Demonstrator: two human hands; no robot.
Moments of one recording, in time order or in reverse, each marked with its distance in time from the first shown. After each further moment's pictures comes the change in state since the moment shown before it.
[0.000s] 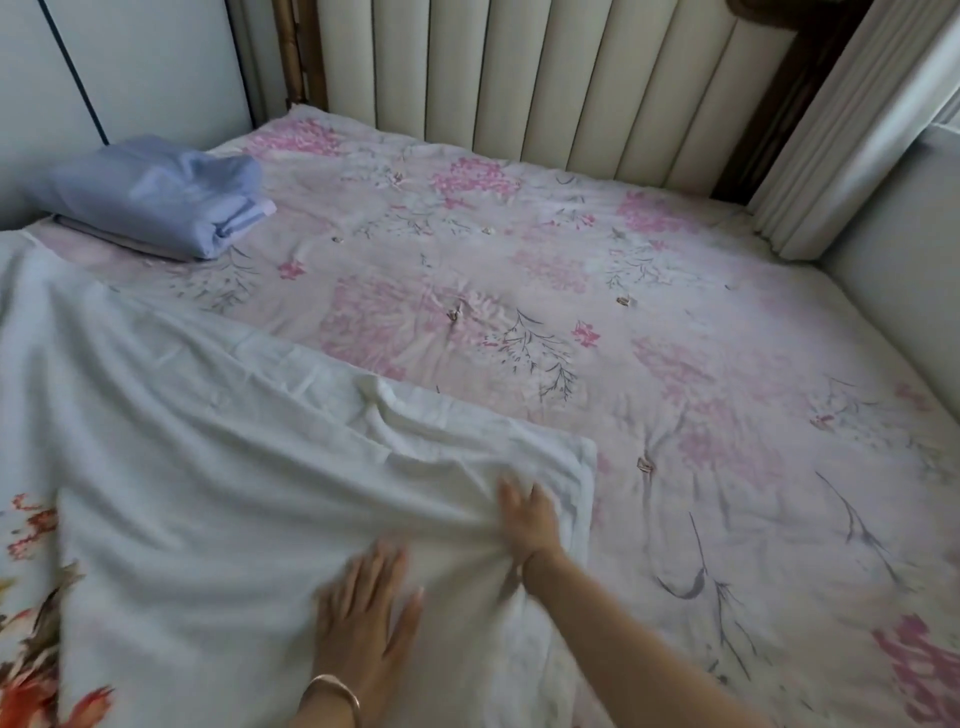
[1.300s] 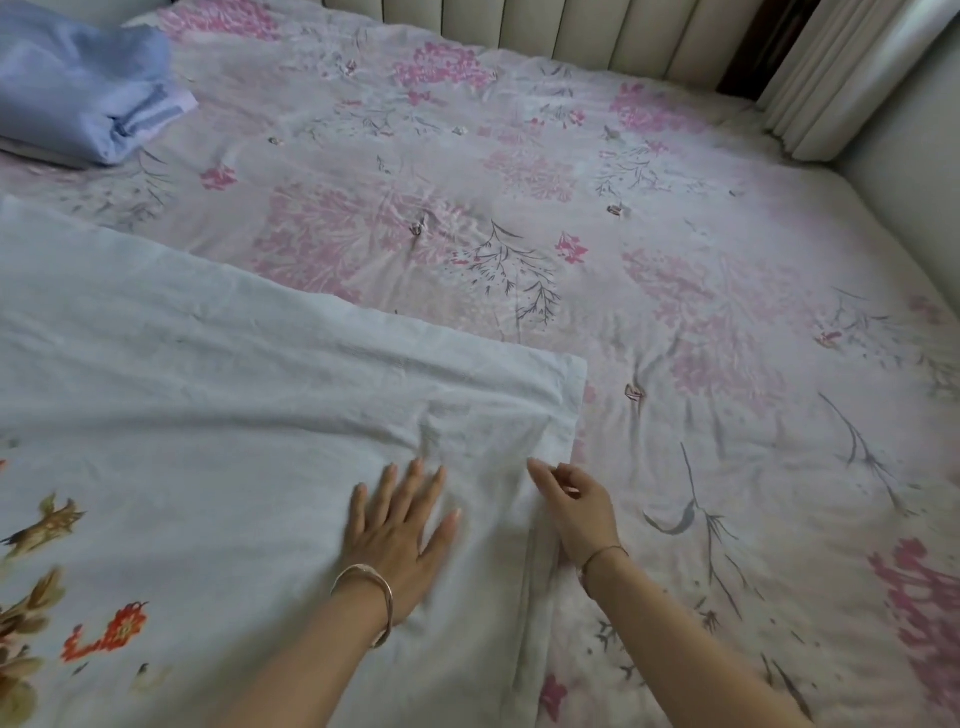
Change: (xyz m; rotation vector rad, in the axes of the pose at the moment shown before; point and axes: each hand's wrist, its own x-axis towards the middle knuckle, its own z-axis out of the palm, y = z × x) left_hand 0.057 0.041 0.049 0.198 -0.012 0.148; right_hand 0.009 0.071 -0.070 0.071 0.063 0.085
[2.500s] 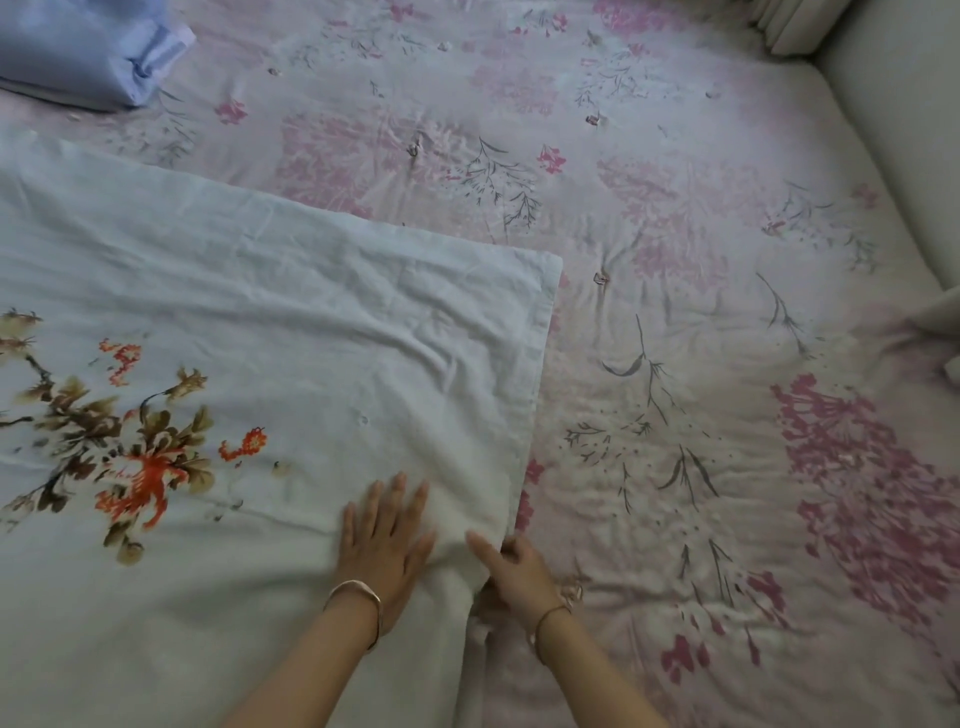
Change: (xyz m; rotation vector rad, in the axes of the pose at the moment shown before) left_hand -0.201 -0.021 0.023 0.022 -0.119 -0.034; right_hand -0.240 0.080 -0.002 0.111 -0.261 0.416
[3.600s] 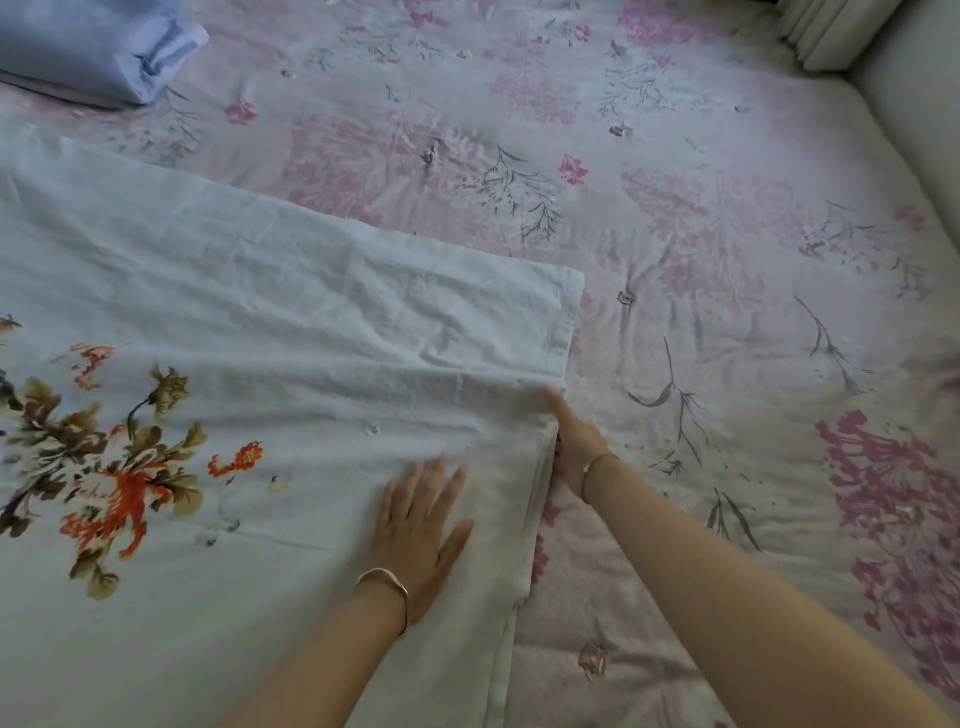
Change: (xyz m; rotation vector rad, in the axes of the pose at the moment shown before) left_hand 0.062 0.021 0.000 0.014 0.082 0.135; right_hand 0.126 -0.130 -0.039 0.110 0.075 -0.049
